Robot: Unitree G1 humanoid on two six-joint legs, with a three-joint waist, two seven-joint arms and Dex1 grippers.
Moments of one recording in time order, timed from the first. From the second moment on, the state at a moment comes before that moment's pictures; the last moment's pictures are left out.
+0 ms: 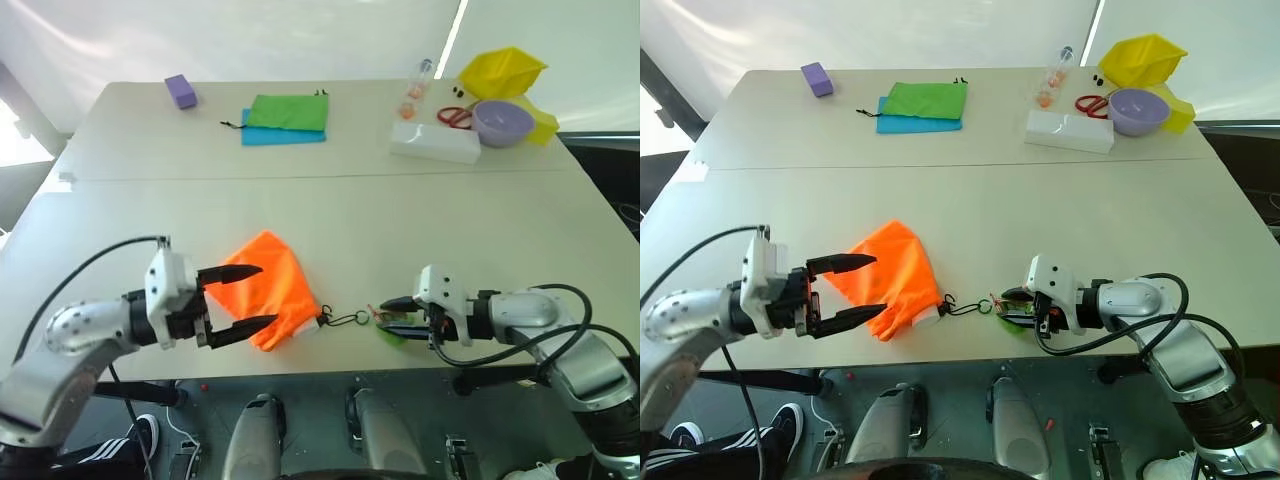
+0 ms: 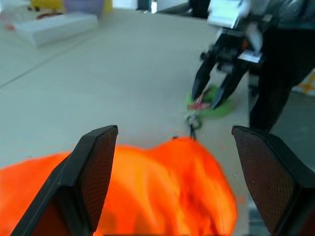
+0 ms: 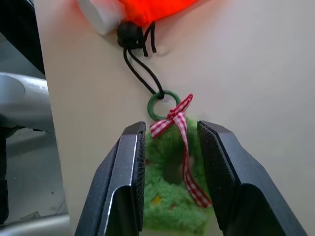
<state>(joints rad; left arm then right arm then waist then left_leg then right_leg) 0.02 0.87 0.14 -0.51 -0.81 0.39 -0.96 -0.14 -0.81 0.14 -0.41 0.33 0.56 1.01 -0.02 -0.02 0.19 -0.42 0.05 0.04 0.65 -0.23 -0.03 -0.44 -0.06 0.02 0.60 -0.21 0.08</state>
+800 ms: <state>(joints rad) -0.54 0.60 -0.17 0.10 -0.51 0.30 -1.28 -0.13 -0.85 0.18 -0.42 0.26 0.56 0.96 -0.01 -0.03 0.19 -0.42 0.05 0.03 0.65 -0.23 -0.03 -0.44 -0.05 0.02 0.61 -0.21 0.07</state>
